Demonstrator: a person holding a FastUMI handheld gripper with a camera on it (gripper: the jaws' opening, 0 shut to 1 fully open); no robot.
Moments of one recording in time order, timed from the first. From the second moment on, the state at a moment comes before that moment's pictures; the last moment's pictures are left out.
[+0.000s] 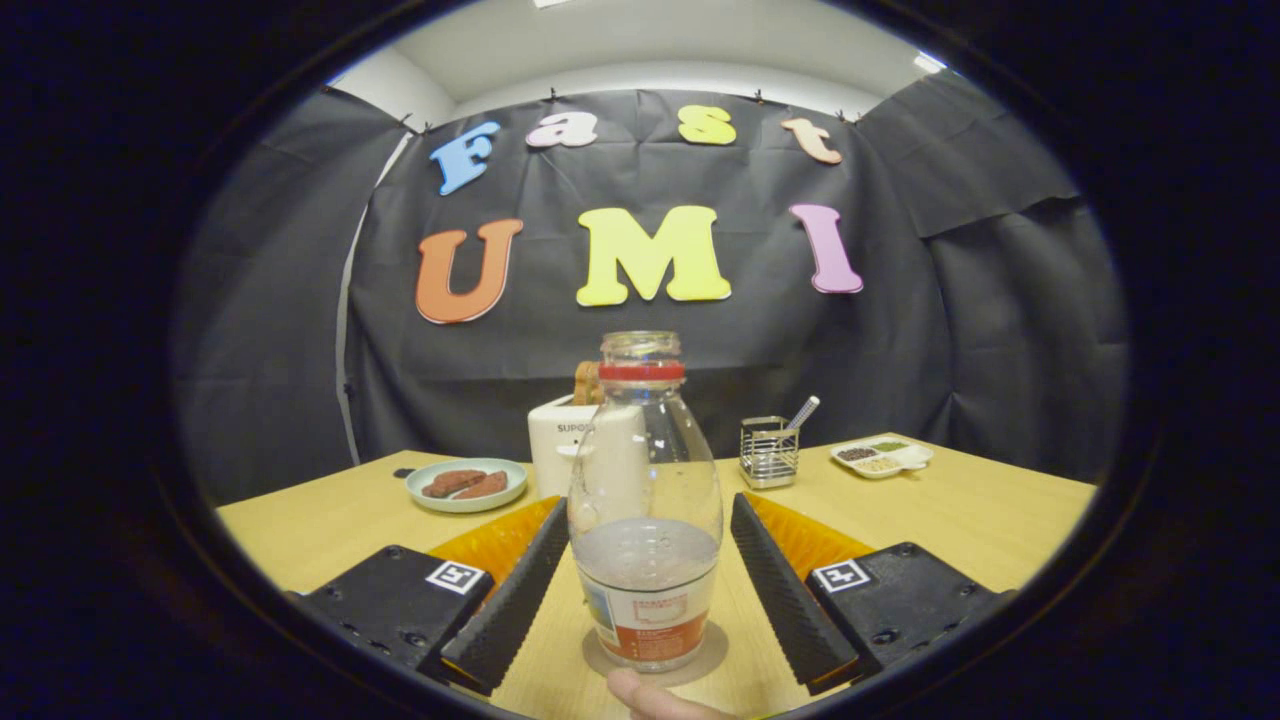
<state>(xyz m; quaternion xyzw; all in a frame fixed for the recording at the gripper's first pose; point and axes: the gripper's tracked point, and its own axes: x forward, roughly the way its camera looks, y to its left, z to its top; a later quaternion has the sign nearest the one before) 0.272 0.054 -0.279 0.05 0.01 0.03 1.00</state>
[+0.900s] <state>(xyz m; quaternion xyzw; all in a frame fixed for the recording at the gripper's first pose) 0.168 0.042 -0.154 0.03 -0.03 0.02 1.00</state>
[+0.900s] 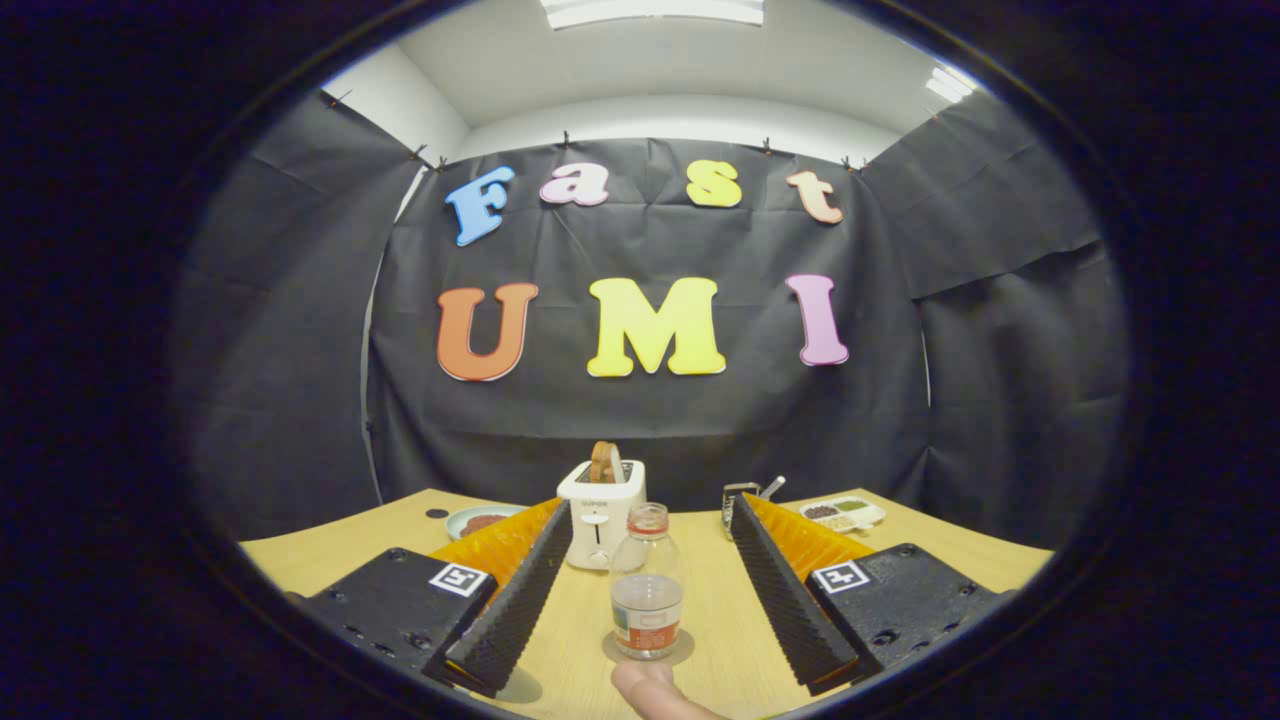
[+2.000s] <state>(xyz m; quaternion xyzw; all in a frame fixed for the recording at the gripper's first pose) -0.043 -0.023 0.002 0.04 0.00 0.00 1.00</state>
